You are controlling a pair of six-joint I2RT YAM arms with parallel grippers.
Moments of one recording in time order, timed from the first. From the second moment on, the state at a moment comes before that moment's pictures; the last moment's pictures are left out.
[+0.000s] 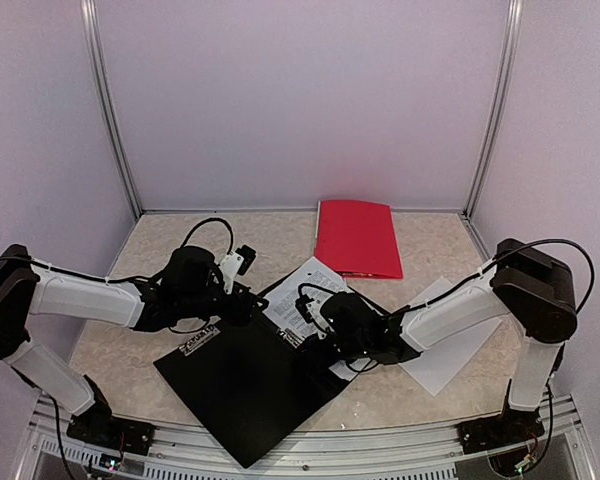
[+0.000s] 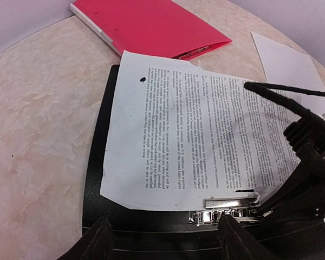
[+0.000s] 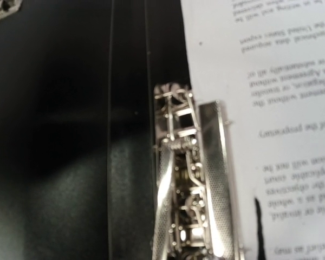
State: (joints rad) left arm -0.75 1.50 0.68 0.27 0.07 -0.09; right arm 1.09 1.90 0.87 0.25 -0.01 0.46
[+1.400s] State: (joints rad) left arm -0.73 1.70 0.66 0.28 0.56 0.55; right arm 0.97 1.81 0.90 -0.02 -0.29 0.09
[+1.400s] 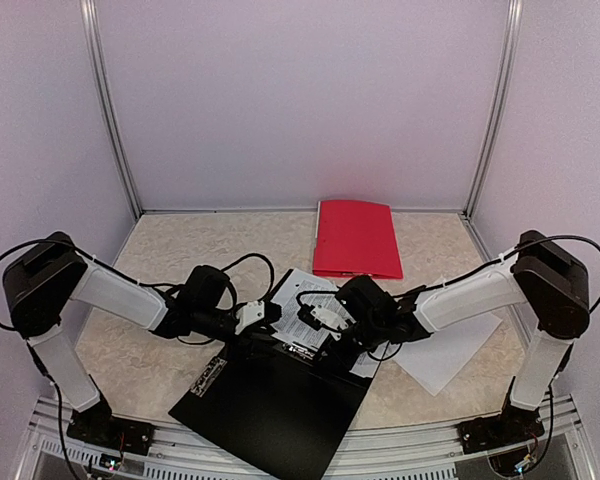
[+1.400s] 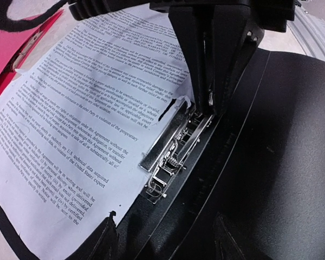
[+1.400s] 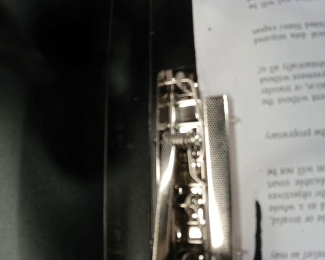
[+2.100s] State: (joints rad) left arm -0.77 1.91 0.83 0.29 0.65 0.75; right arm 0.94 1.80 0.89 -0.04 -0.36 0.05
